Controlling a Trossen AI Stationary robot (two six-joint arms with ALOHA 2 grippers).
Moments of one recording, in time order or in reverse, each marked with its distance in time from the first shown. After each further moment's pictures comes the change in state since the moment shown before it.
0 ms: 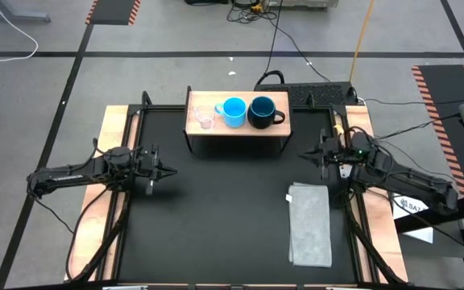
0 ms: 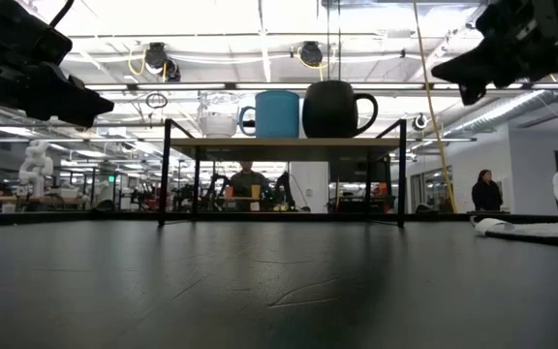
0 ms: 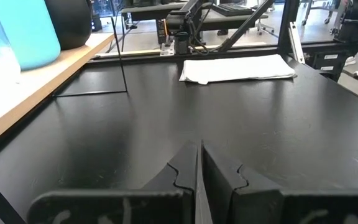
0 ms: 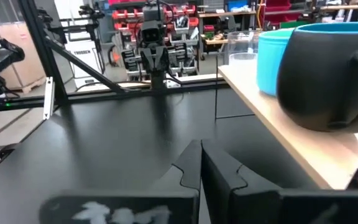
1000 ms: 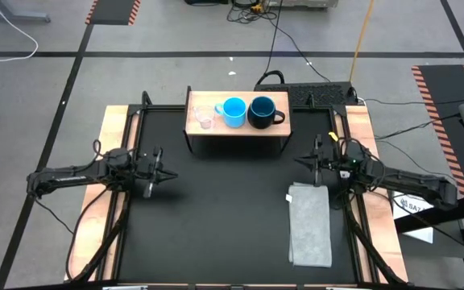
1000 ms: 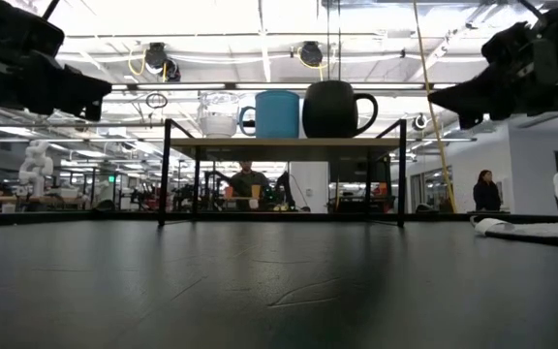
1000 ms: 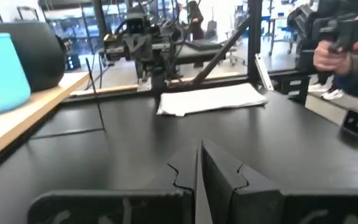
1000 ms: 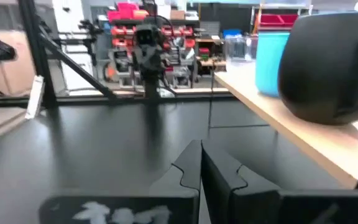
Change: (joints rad) left arm 0.000 0.000 -0.076 0.217 0.118 0.007; right arm 0.071 -0.021 -0.236 0.330 0.100 -0.047
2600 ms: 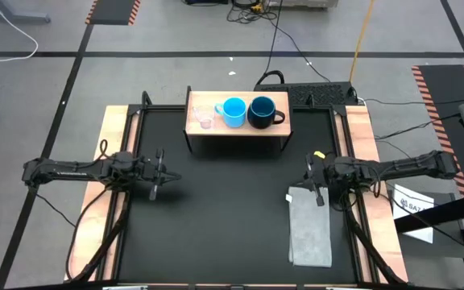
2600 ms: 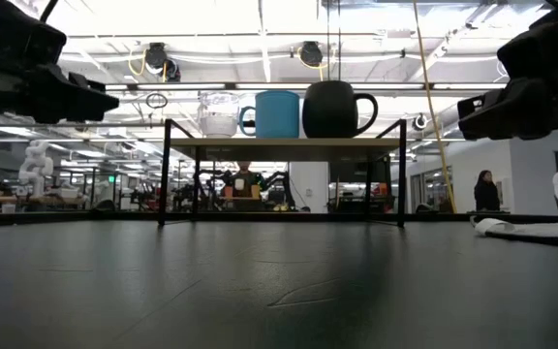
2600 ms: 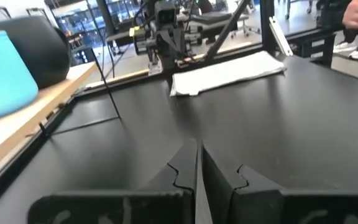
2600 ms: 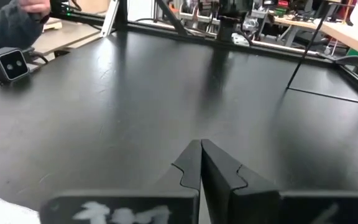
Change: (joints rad) left arm -0.124 0.138 -0.004 0.068 -0.181 0.145; right arm 0.414 0.142 -0.002 -0.090 0.155 -0.147
